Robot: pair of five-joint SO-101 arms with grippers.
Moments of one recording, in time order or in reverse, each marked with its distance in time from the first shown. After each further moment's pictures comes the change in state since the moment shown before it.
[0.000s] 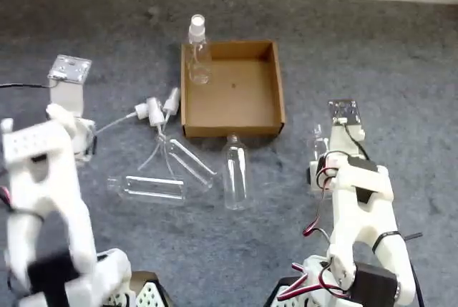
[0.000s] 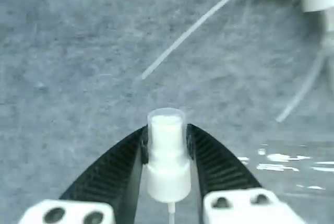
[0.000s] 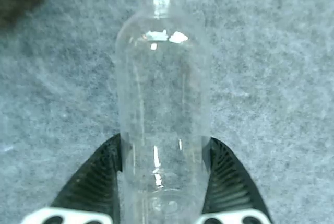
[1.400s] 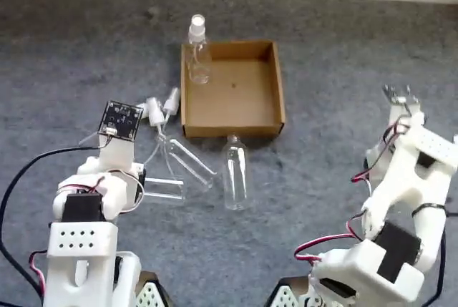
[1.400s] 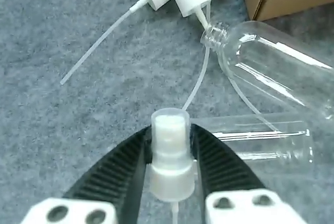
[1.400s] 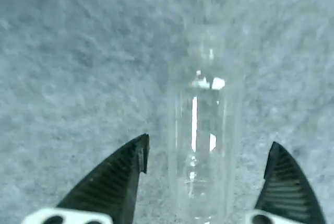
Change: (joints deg) left arm 16.4 -42.1 34.5 -6.8 11.4; right arm 17.5 13.2 -39.7 30.6 18.5
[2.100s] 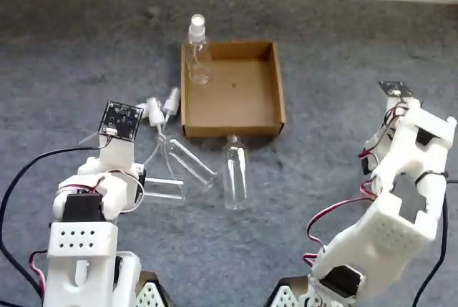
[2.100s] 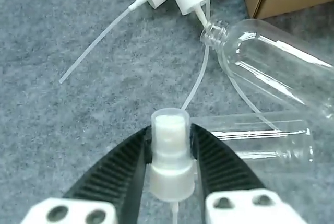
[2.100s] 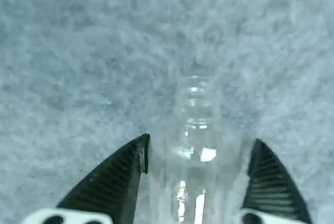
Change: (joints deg) left arm 0.0 0.0 0.0 0.0 0.0; right arm 0.2 23.2 -16.7 1.4 -0.4
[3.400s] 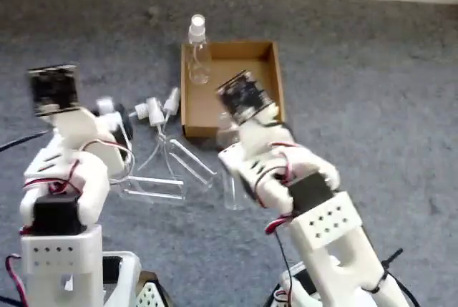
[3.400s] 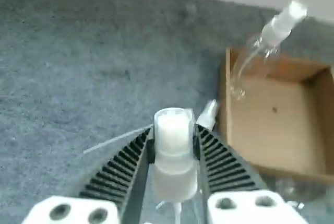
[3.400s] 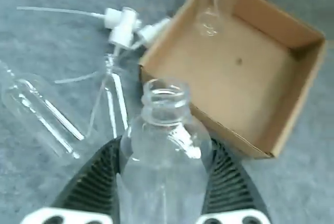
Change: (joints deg) left arm 0.0 -0.1 -26.4 0.0 26.5; right arm -61.1 -68.4 41.0 -17.8 -25.2
